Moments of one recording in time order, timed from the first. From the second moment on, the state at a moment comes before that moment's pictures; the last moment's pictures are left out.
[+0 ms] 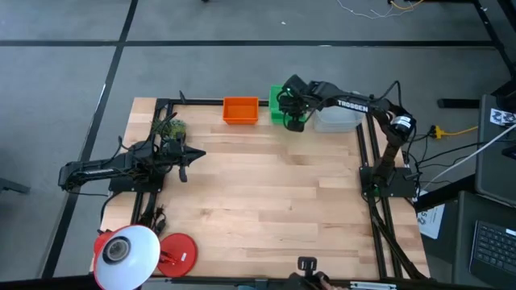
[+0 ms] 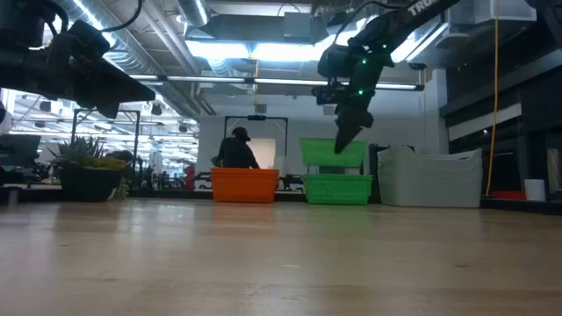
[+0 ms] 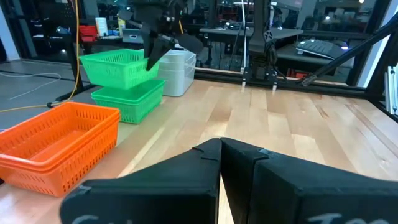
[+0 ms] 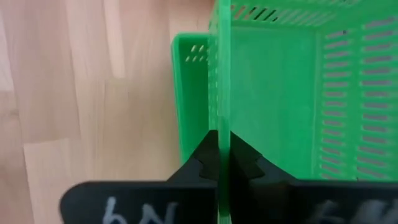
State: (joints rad) left arm 0.18 0.02 0.01 0.02 -0.08 -0.07; right arm -0.59 1.81 1.43 -0.72 0.08 -0.56
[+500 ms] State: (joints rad) left arm 0.18 0.02 0.01 0.02 -0.08 -0.07; right arm -0.60 1.89 1.43 -0.74 0.10 -0.57
